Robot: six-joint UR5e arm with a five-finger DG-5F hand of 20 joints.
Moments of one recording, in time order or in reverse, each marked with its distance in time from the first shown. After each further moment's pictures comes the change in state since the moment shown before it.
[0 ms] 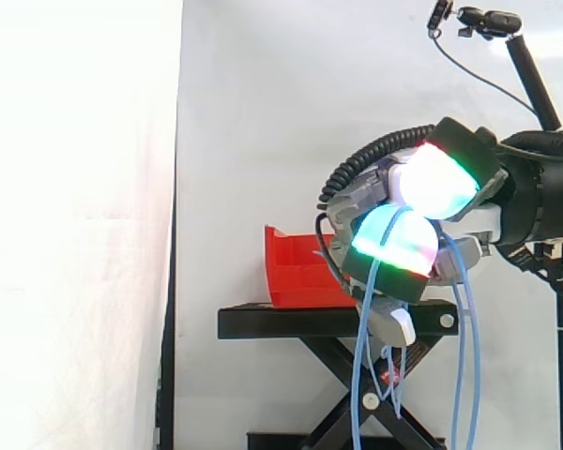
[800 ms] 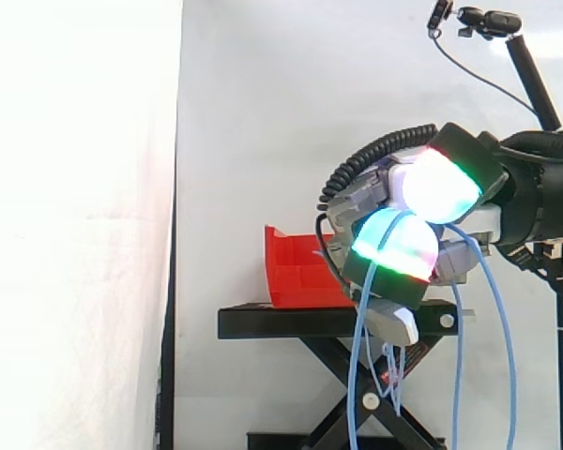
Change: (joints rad) arm 0.000 0.000 0.000 -0.001 0.000 -0.015
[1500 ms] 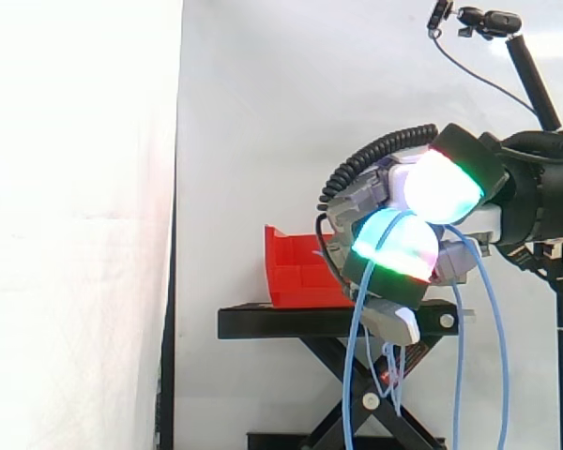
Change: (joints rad) arm 0.000 0.000 0.000 0.000 0.000 0.000
